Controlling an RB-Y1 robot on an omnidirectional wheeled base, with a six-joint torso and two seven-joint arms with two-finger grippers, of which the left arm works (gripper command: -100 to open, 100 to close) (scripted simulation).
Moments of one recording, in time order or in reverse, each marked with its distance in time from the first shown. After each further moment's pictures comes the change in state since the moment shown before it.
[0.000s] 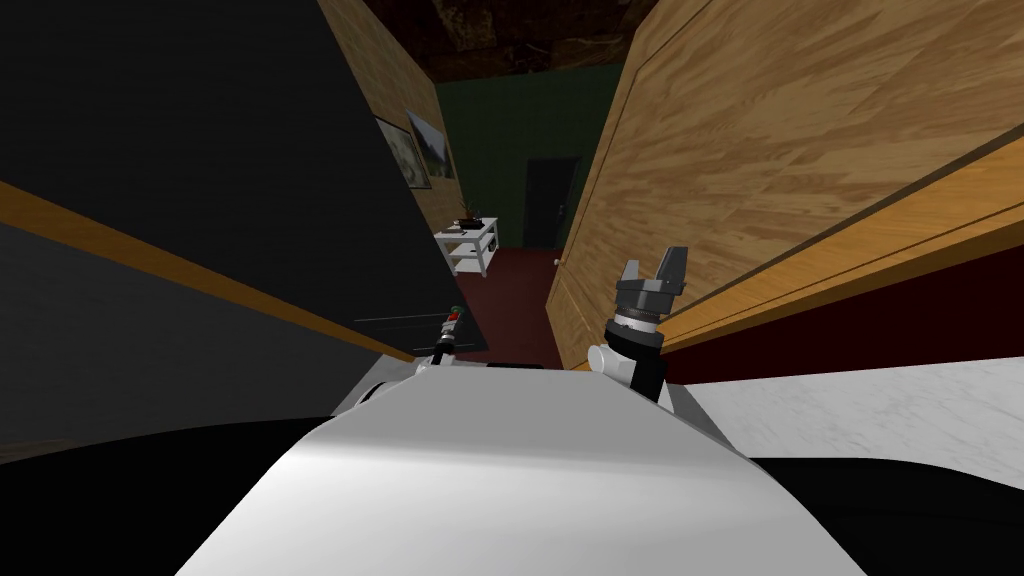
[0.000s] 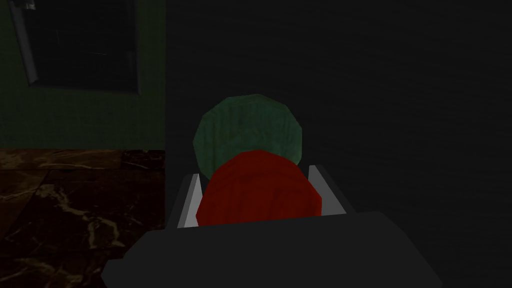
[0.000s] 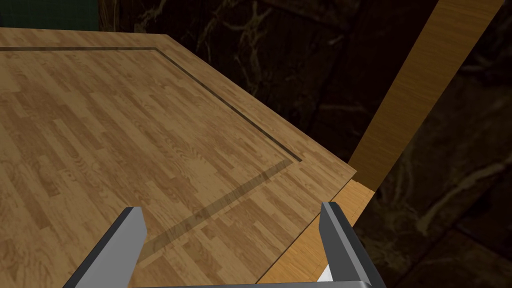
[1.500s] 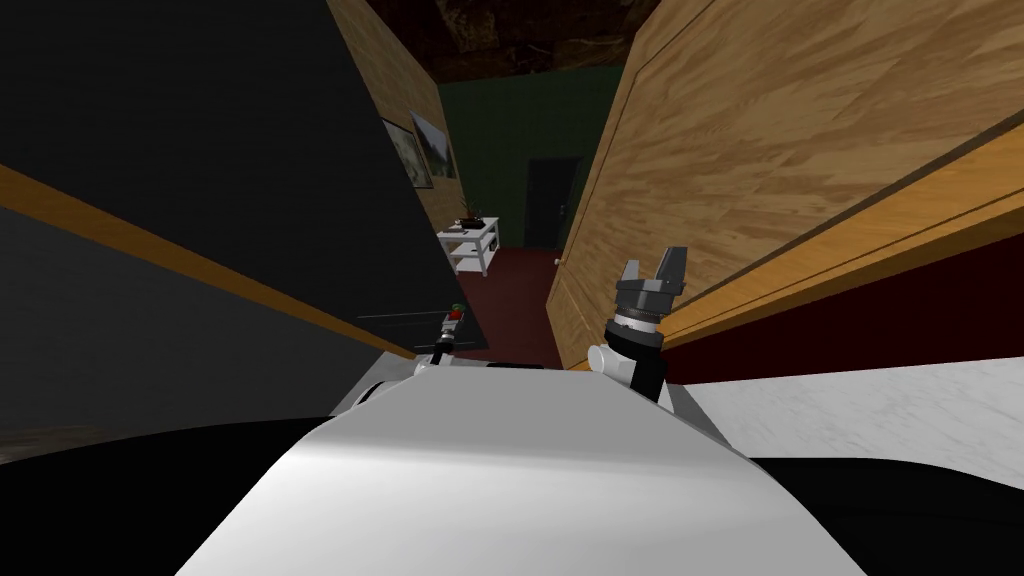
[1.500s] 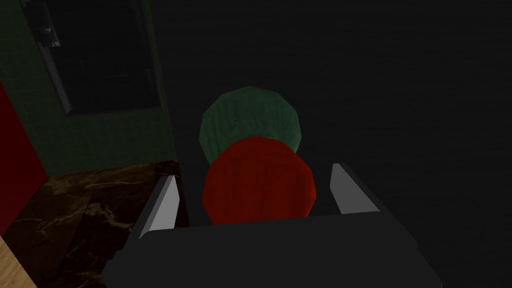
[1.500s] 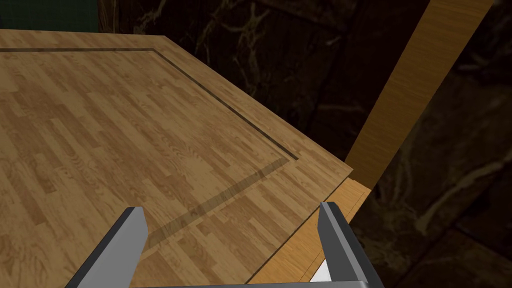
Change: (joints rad) arm 0.000 0.012 -0.012 -0.005 -0.024 0.001 -0.152
